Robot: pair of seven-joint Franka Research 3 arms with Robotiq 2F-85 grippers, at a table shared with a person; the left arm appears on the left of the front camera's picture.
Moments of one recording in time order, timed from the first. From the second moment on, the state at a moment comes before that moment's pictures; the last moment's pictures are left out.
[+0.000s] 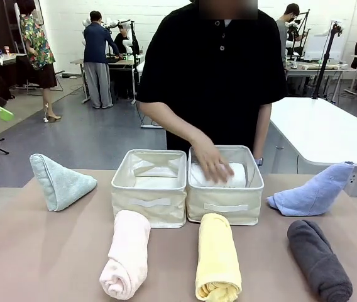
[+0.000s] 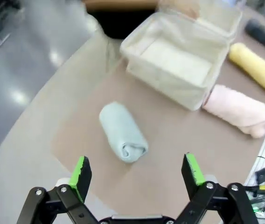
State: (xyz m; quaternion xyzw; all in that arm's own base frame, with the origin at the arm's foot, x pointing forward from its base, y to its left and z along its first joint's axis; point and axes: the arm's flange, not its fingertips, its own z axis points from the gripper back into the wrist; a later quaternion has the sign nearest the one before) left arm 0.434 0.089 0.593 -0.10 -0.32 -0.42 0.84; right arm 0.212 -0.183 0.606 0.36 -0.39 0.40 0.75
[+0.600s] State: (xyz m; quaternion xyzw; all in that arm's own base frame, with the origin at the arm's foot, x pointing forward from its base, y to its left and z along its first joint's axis) left arm 0.500 0.037 0.536 -0.04 -0.13 -0.34 0.93; right arm 0.211 -0.183 0.606 0.36 -0.39 0.40 0.75
